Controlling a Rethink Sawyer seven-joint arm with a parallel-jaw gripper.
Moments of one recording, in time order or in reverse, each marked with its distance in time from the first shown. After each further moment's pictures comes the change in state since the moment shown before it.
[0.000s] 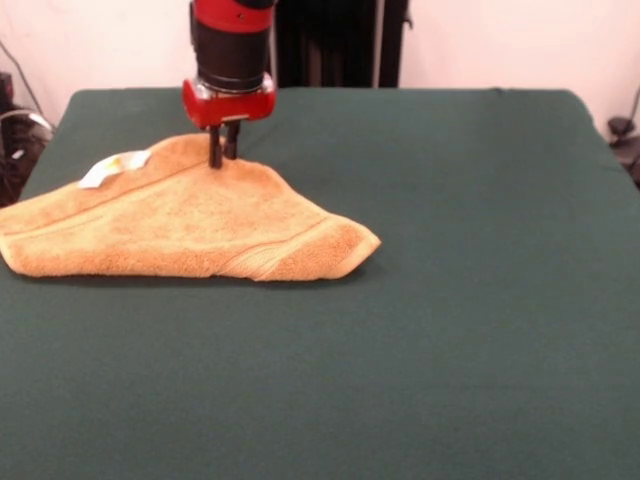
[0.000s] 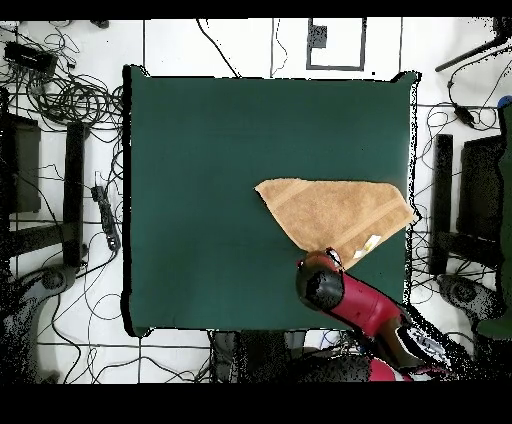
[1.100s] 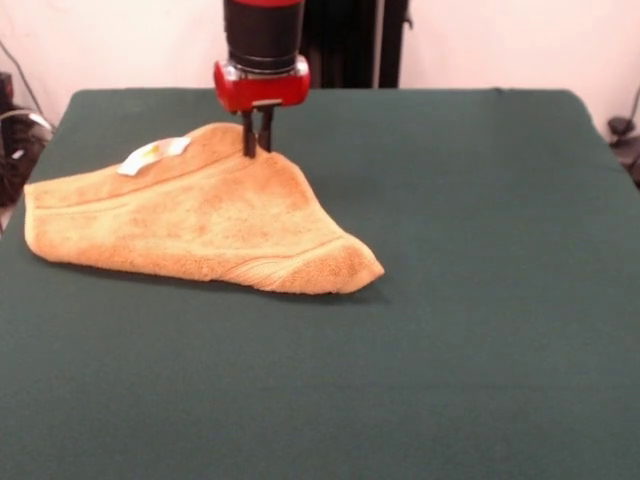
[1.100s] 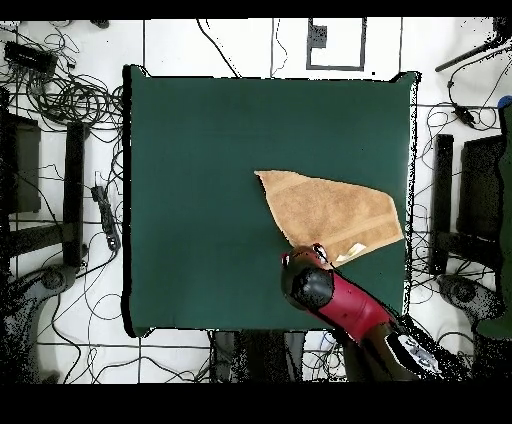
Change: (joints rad) arm 0.018 -0.094 0.071 0.095 0.124 0.001 0.046
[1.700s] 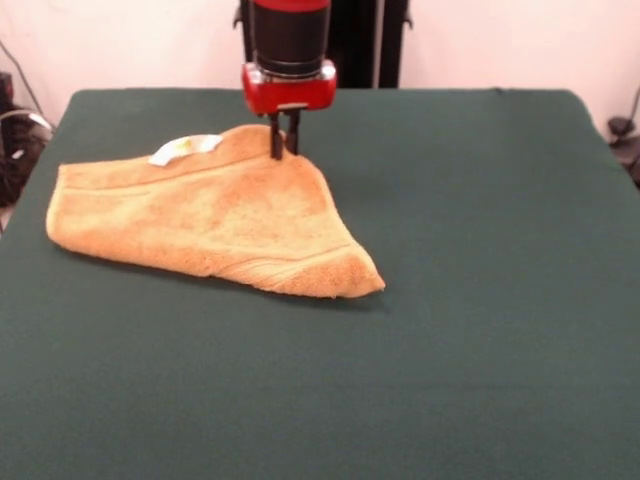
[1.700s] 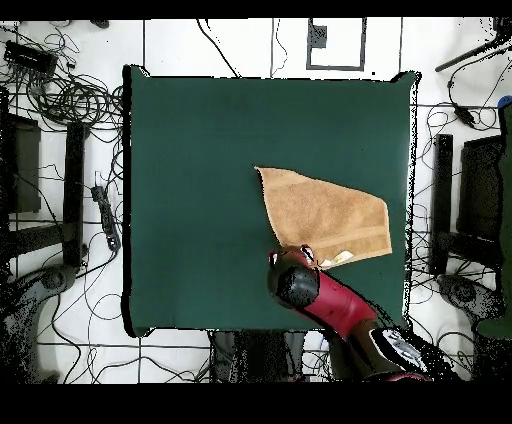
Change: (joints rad) arm 0.049 0.008 0.016 0.018 0.031 -0.004 0.131
